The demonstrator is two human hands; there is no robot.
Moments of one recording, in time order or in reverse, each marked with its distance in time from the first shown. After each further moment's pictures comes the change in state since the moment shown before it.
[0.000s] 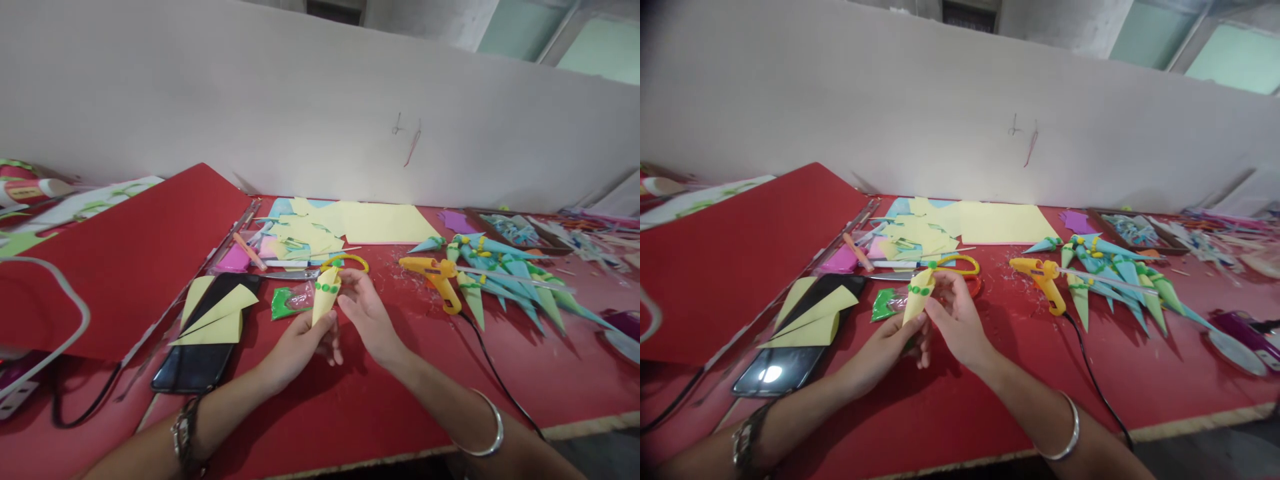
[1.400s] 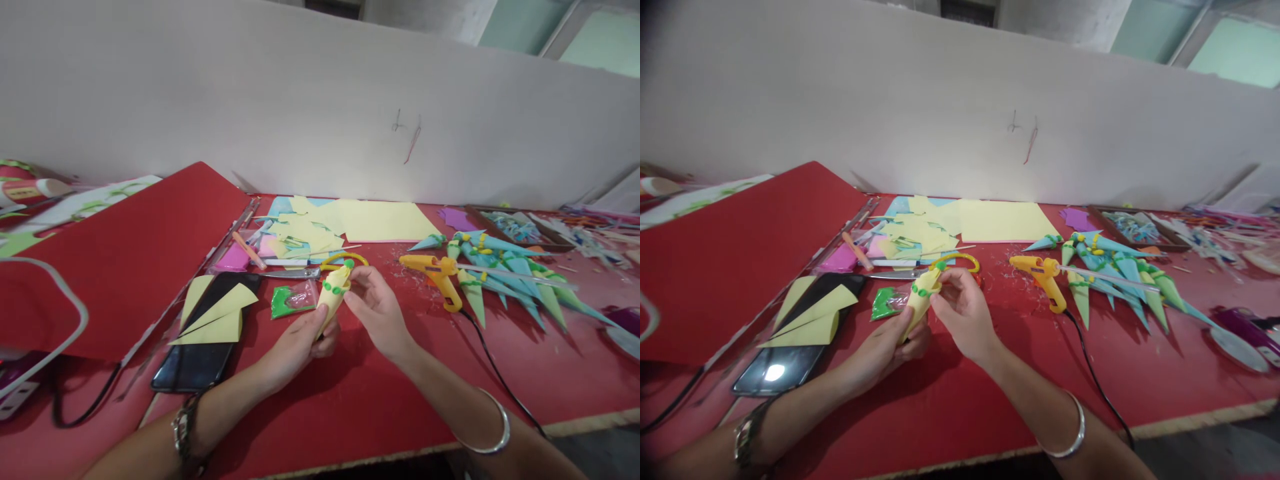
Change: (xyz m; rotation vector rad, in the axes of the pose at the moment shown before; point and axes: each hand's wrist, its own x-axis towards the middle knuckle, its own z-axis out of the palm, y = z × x) left_hand 0.005 -0.010 -0.009 -0.147 -0.264 0.098; right_hand 0.004 -0.001 -0.005 0.044 0.041 -0.086
